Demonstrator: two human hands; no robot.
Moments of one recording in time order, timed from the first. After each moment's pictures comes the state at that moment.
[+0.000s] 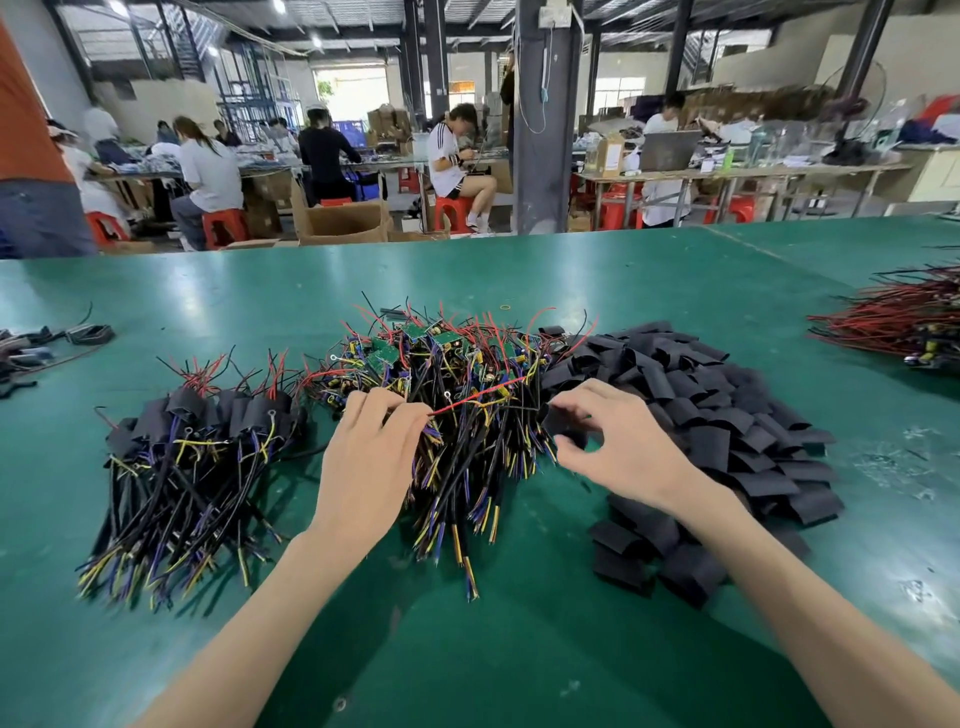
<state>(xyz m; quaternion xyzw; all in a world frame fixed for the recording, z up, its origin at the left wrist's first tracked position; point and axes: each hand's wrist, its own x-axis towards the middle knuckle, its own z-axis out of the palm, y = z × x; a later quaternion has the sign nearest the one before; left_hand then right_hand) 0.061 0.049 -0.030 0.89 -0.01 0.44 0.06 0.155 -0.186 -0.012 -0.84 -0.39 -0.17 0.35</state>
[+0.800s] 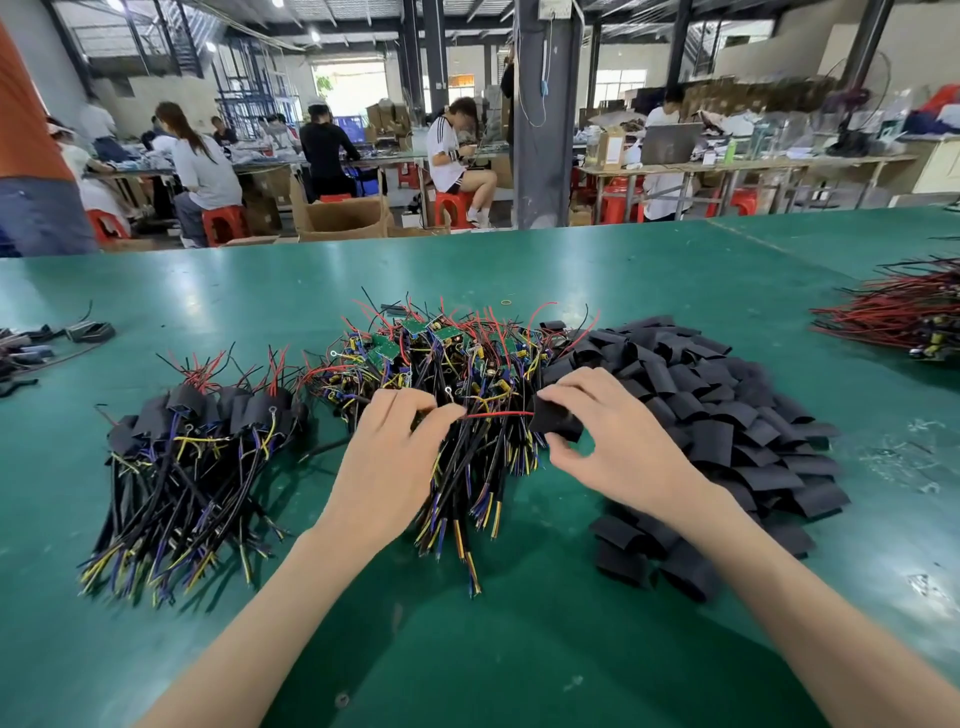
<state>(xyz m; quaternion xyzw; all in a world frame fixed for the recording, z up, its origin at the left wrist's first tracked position) 0.059 0.039 -0.028 0.91 -0.09 0.41 0.00 0.146 -0.183 -0.011 -0.82 -0.44 -0.28 0.24</state>
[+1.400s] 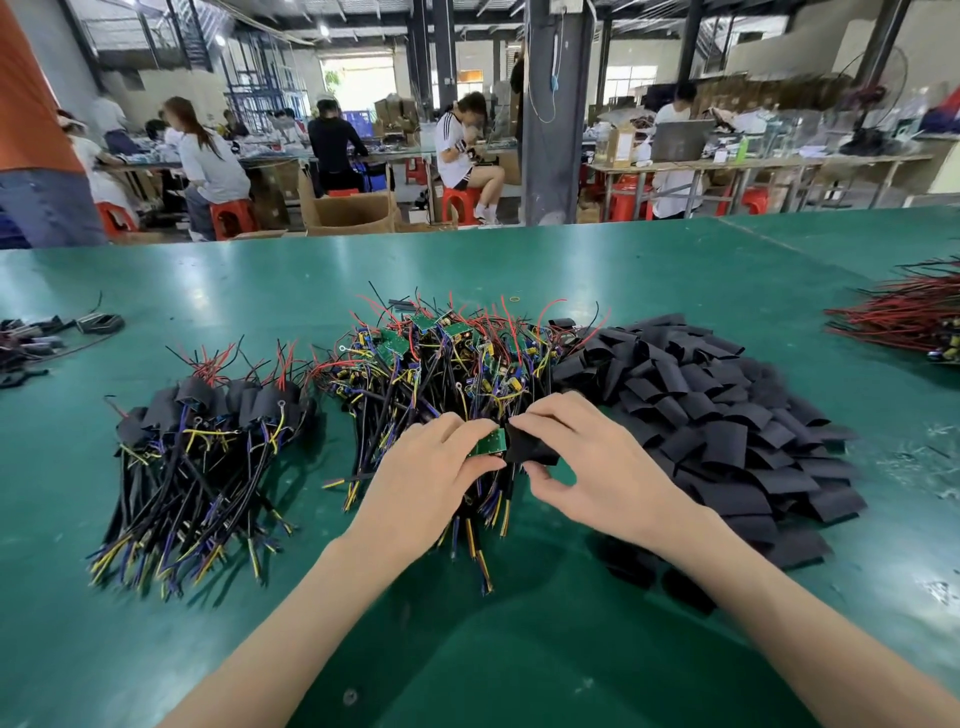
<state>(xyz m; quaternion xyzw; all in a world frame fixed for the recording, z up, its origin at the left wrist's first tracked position) 0.050 0.014 -0.023 0.95 -0.08 0.28 0.12 0.123 -0.166 -0.019 -0.79 -0.50 -0.25 0.25</state>
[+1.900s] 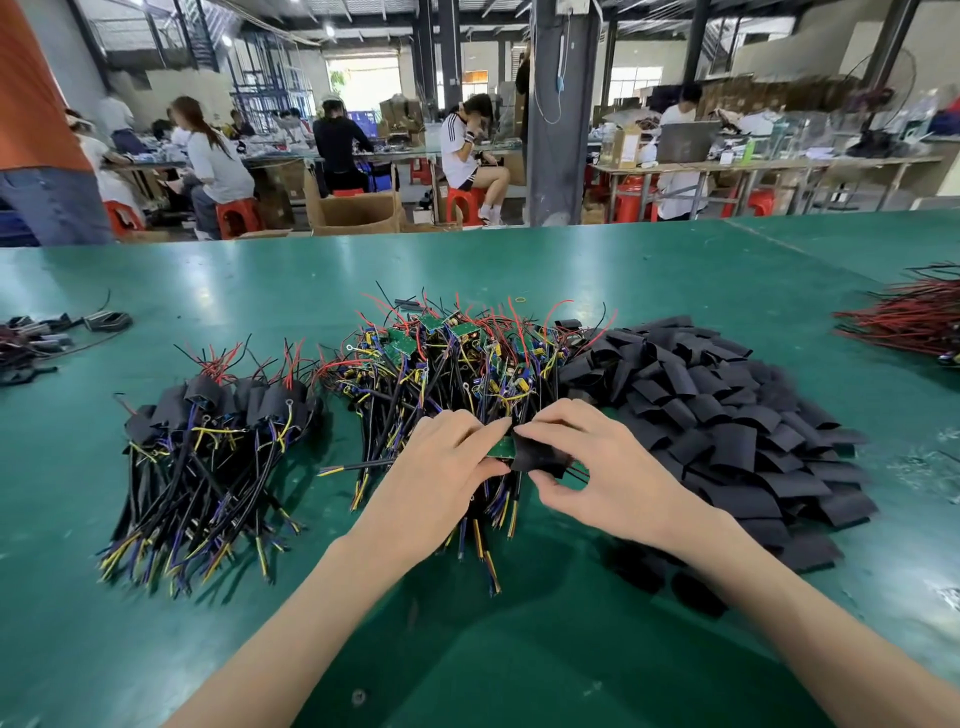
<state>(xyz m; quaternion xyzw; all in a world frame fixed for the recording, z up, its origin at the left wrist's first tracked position) 0.050 0.016 -0.022 0.94 -0.14 0.29 0.09 0.125 -0.166 -0.021 -0.78 -0.51 -0.19 0.31</state>
